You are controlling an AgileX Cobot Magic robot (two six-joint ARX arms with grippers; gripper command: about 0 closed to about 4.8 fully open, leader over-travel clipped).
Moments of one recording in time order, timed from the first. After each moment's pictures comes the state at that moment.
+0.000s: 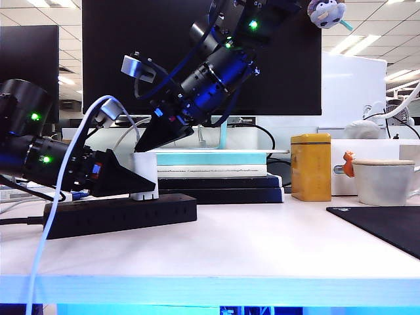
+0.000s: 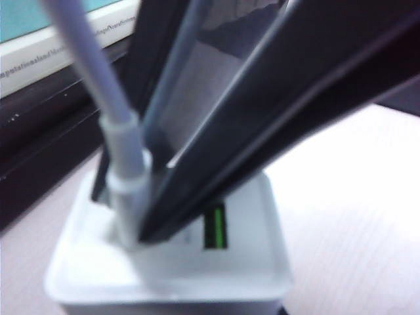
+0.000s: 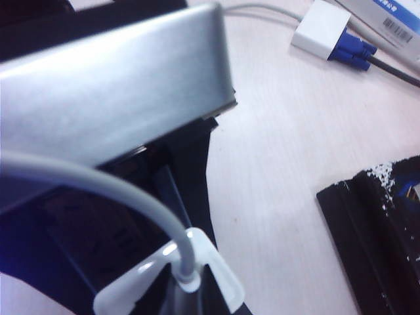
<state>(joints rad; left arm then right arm) -0.19 1.94 0.80 0.66 0.92 0.36 0.62 2.09 1.69 -0.44 -0.52 -0.64</state>
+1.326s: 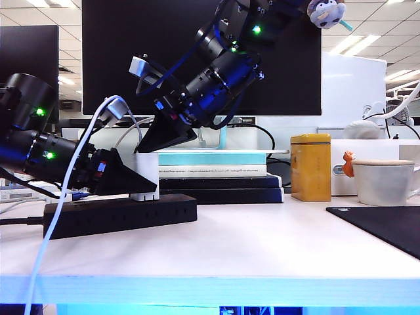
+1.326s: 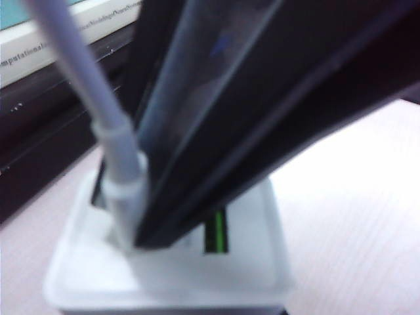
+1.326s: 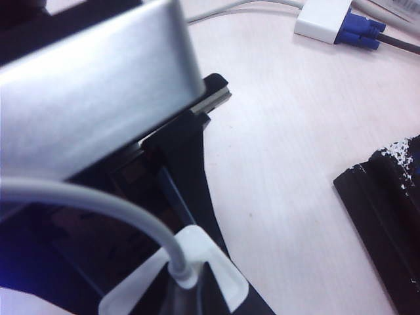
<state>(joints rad) -0.20 1.90 0.80 0.58 0.85 0.37 0.60 2.12 1.71 -0.46 -0.57 -0.54</state>
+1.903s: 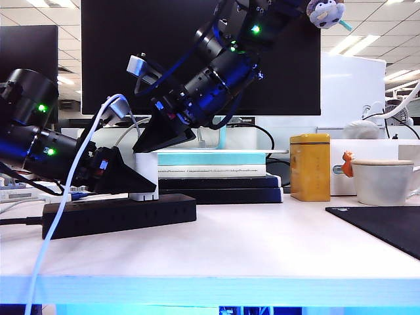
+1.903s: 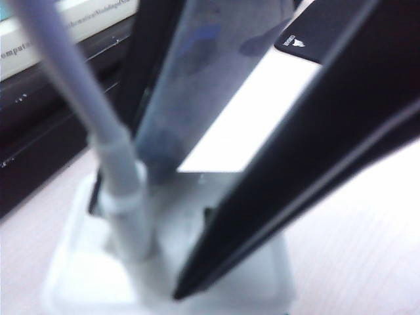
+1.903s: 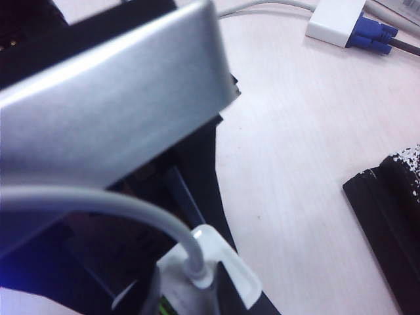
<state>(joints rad) -0.21 1.87 0.80 0.53 0.80 0.38 0.60 2.12 1.71 -0.47 -0.58 -0.57</state>
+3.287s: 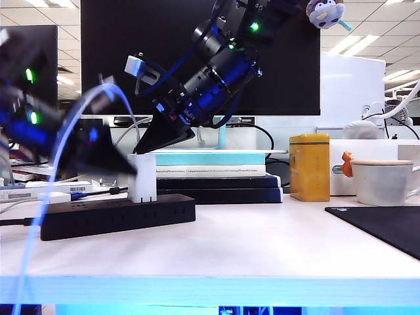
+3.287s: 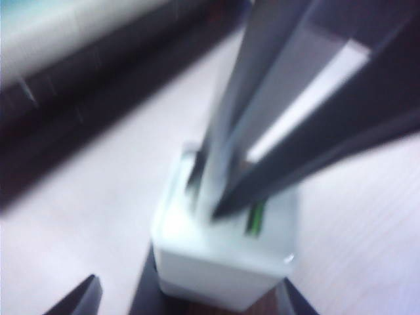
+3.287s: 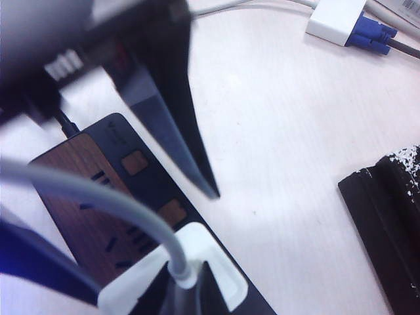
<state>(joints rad) -0.20 1.63 0.79 0.25 0.62 0.33 0.61 2.11 1.71 -0.49 -0.55 -0.61</state>
